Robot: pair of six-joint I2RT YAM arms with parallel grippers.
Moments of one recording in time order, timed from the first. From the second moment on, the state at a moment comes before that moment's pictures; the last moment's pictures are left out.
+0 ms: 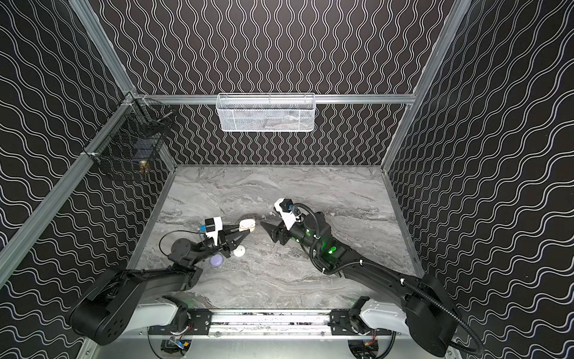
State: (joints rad) left arm -0.40 1.30 0.18 1.42 0.71 -0.28; right arm 0.79 1.21 0.67 0.43 -0.24 0.04
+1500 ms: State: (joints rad) left arm -0.37 1.43 0.22 1.42 0.68 -0.39; right arm 0.73 1.26 0.89 0.36 -0.07 0.22
